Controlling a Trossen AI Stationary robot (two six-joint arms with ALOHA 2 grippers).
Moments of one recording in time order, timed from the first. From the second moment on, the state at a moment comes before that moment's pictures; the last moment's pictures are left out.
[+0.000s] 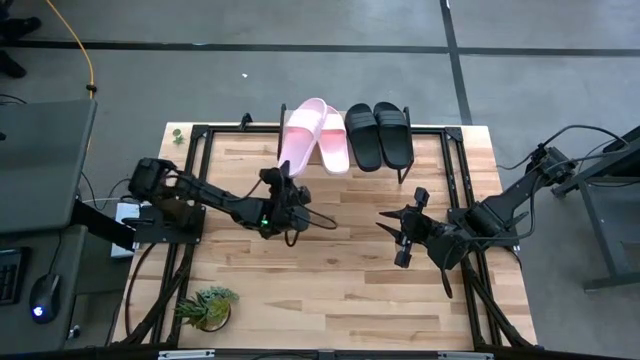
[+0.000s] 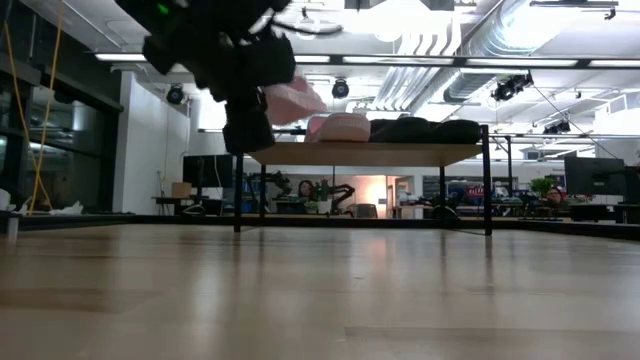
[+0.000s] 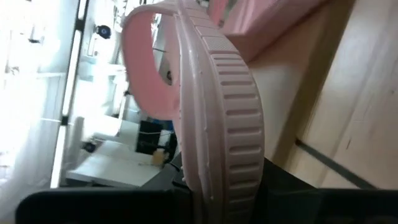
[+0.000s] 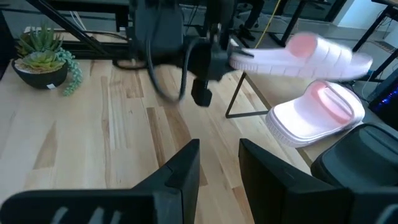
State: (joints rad) left arm -0.03 1.71 0.91 0.07 -1.54 0.54; right arm 0.63 1.18 1.10 -0.60 0.91 0.36
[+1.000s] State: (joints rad) left arm 0.02 1.87 1.10 -0.23 -1.57 0.35; right arm 0.63 1.18 1.10 -0.59 0.87 0.36
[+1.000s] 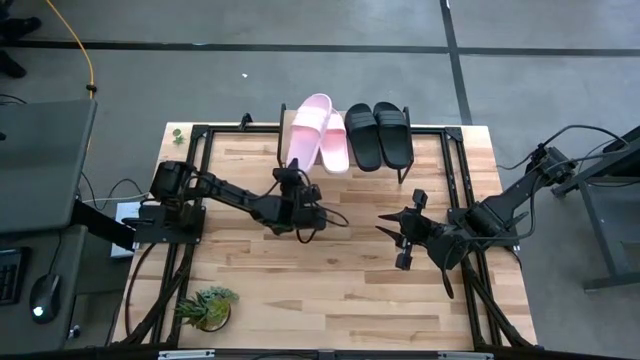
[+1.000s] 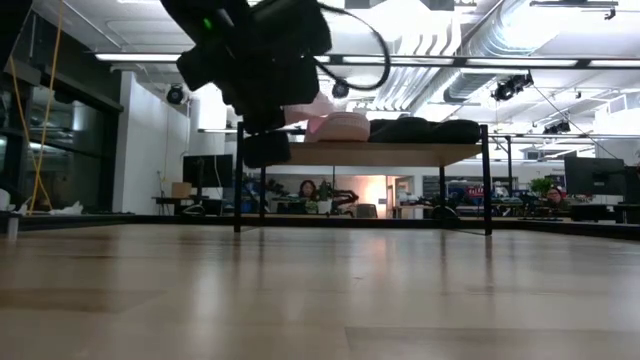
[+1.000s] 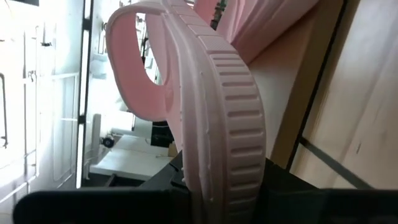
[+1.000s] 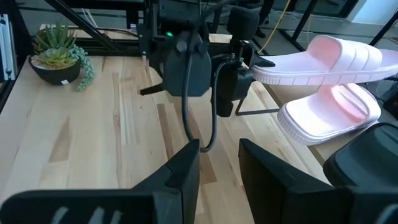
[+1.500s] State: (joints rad) left arm 0.03 1.85 1.10 -0.35 -1.57 0.20; right arm 0.63 1.18 1.10 -0.59 0.87 0.36
